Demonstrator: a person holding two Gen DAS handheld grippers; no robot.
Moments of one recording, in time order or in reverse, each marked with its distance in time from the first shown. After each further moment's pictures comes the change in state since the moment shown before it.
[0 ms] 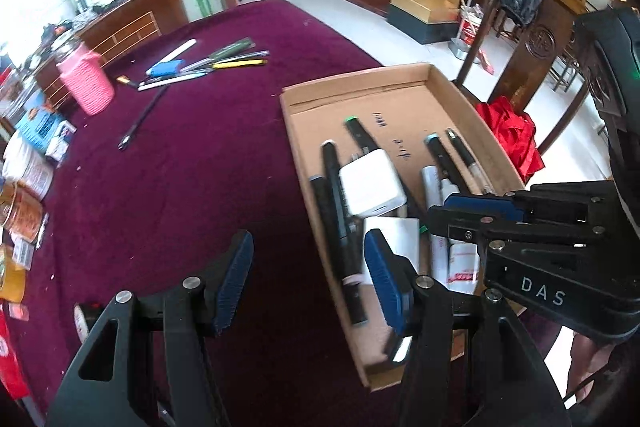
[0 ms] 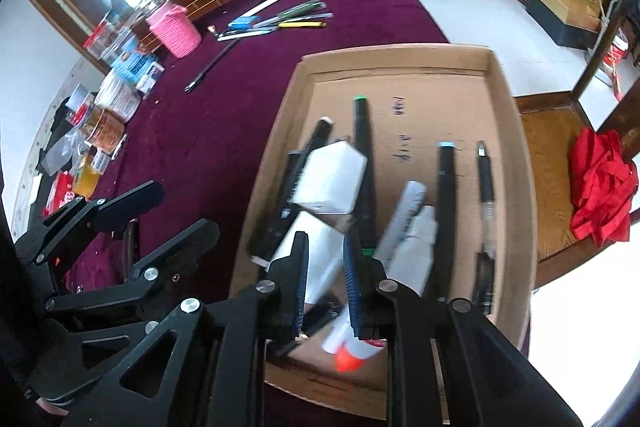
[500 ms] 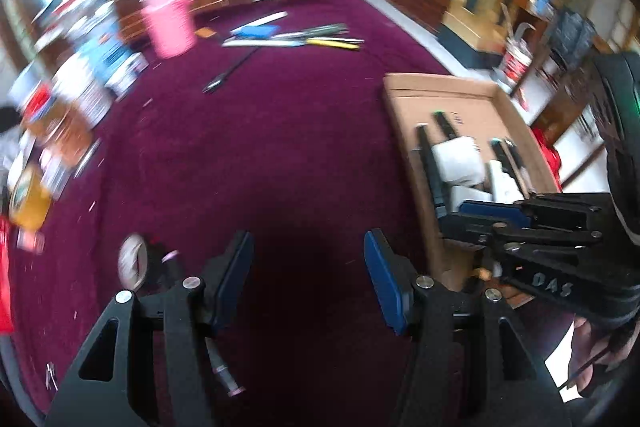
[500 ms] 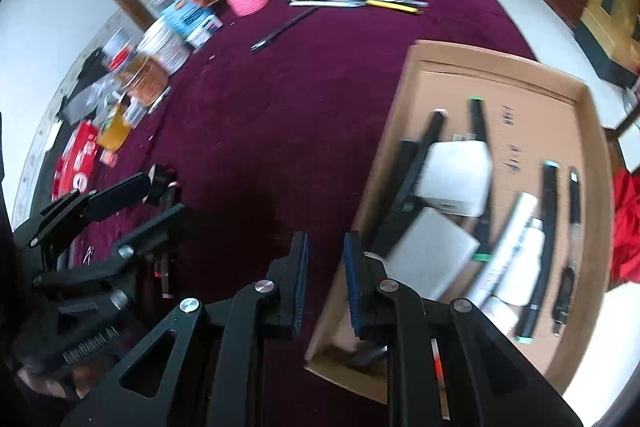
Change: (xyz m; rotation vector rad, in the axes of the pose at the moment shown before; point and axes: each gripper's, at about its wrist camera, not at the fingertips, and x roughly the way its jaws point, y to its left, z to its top) left arm -0.032 0.096 -0.056 -0.223 0.005 0.066; right arm 0.029 0.082 -0.008 -0.168 0.067 0.066
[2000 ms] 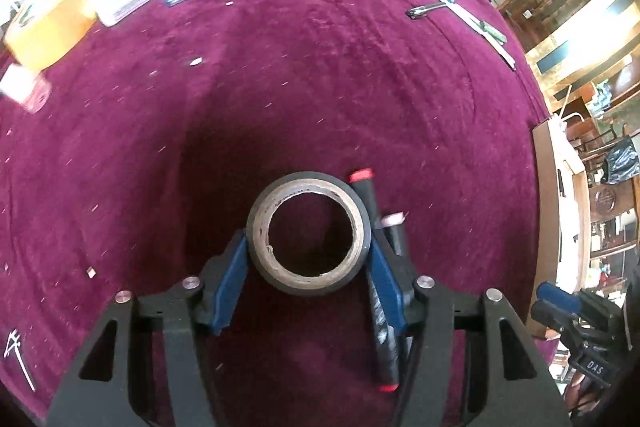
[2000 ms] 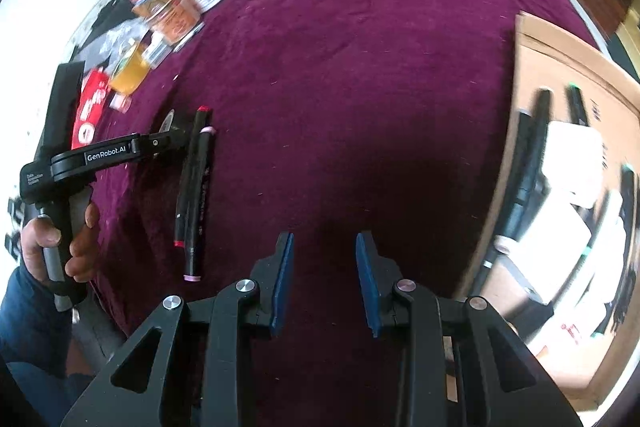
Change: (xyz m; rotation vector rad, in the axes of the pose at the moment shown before) left arm 0.067 0.194 -0.050 -0.413 0.208 -0.081; right arm 0.053 0.058 -0.011 -0.104 0.136 0.029
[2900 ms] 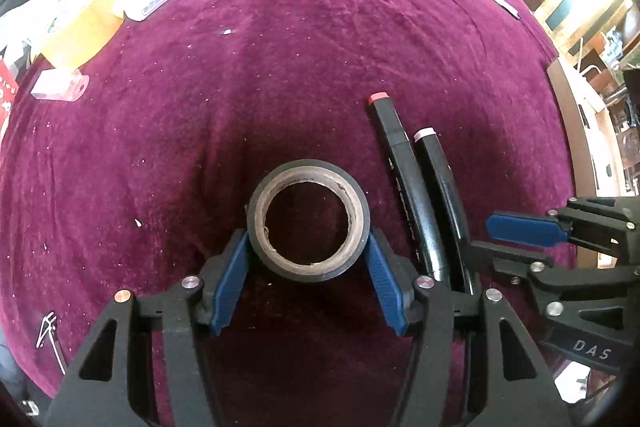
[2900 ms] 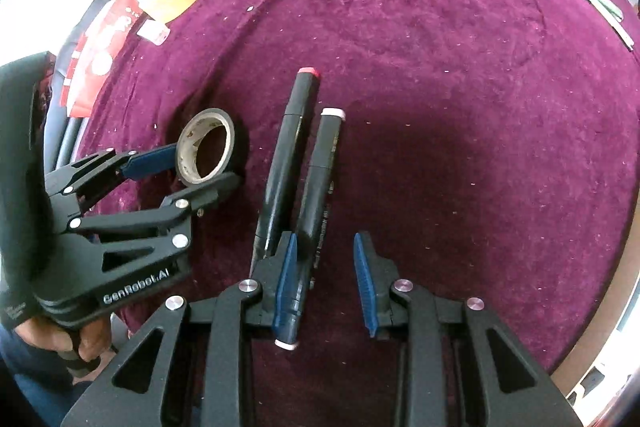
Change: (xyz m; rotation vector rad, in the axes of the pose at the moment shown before) left arm -0.009 0.002 -0.038 0.140 0.002 0.129; right arm 0.079 0.109 0.033 -0.177 0.175 0.020
